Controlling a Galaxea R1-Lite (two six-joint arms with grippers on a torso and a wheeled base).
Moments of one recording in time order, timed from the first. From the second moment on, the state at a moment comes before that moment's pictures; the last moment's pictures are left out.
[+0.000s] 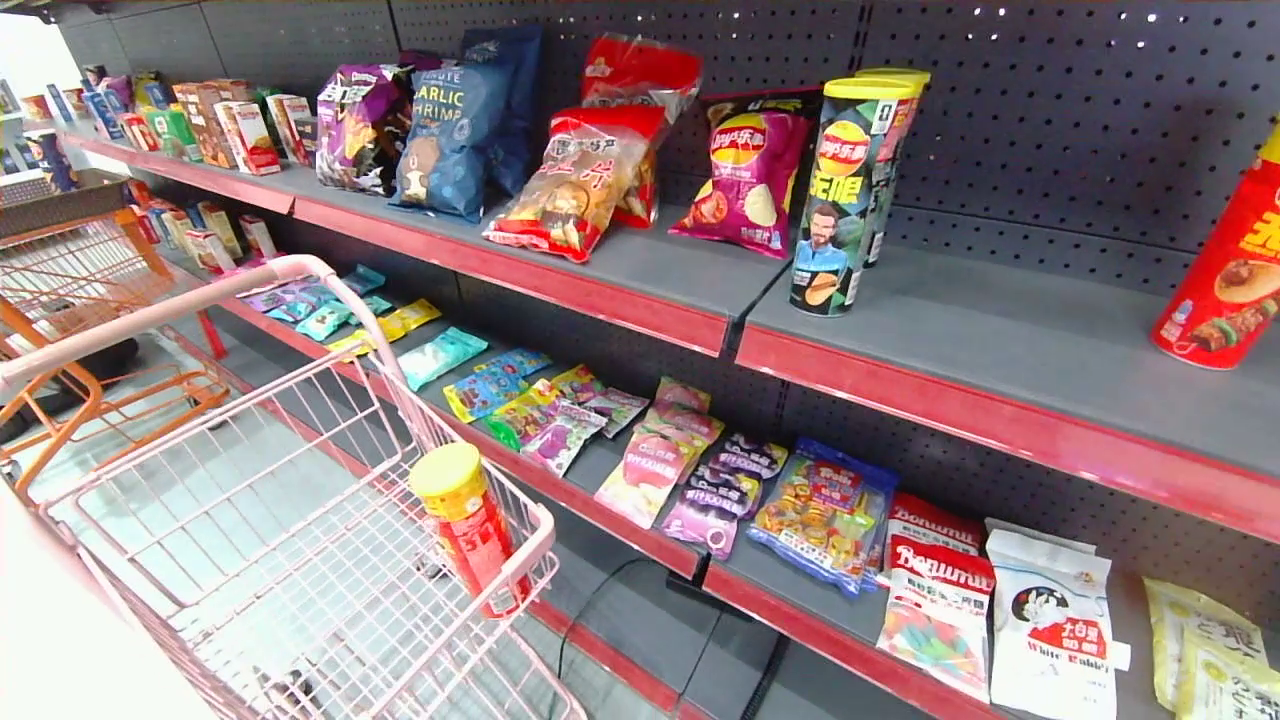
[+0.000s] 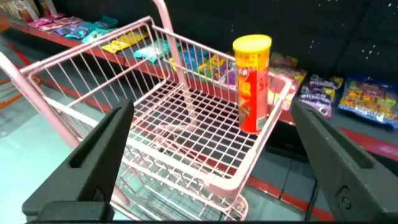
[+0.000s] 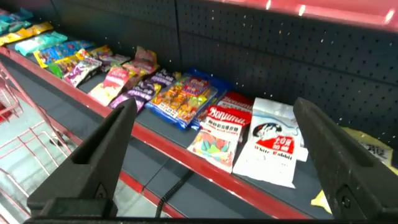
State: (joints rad) left arm 0.01 0.00 0.00 0.01 -0.05 0.00; right arm 0.00 0.00 0.00 0.00 0.00 0.00
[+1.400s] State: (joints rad) left arm 0.01 0.43 -0.35 -0.04 -0.06 -0.01; right arm 0.00 0.00 0.00 0.00 0.00 0.00
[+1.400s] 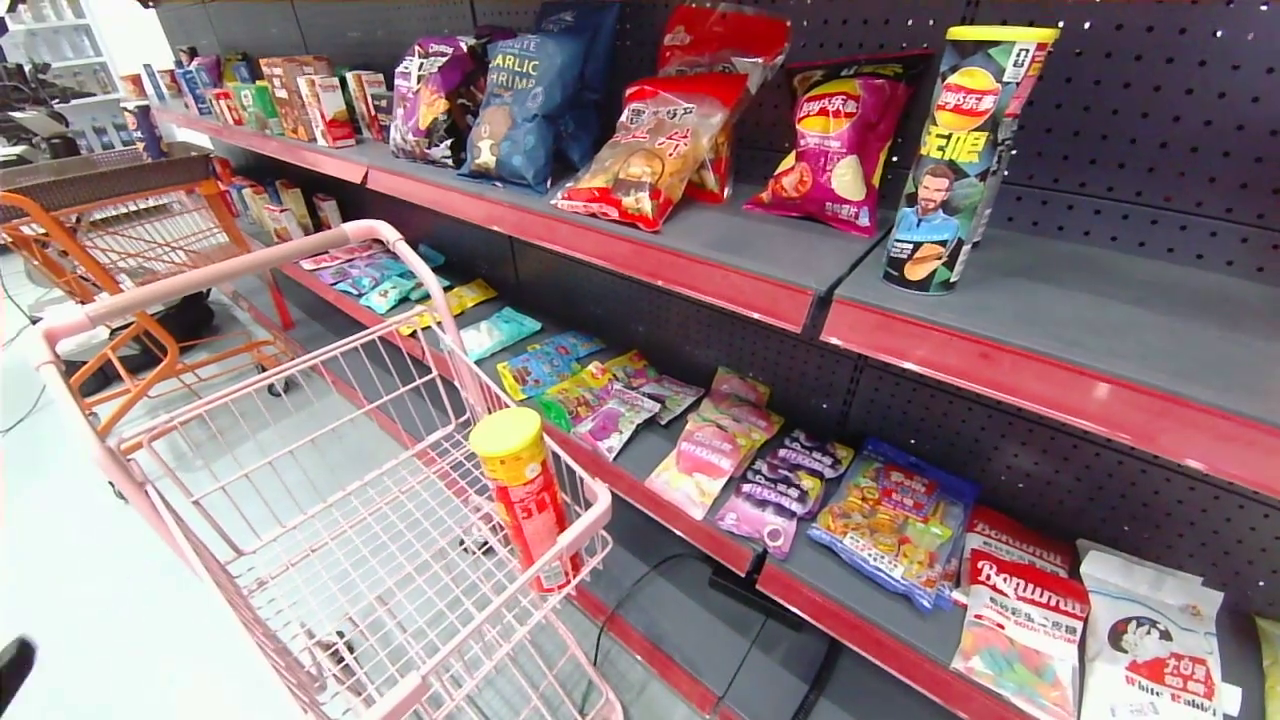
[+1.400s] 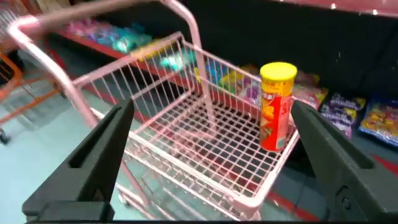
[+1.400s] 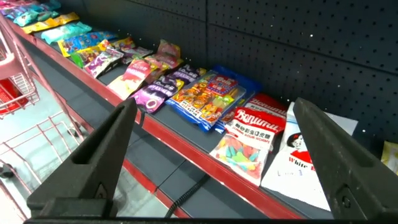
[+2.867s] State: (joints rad) left arm -0.29 1.97 -0.64 -0.86 -0.35 0.05; right arm 0.00 0.00 0.00 0.00 0.00 -0.01
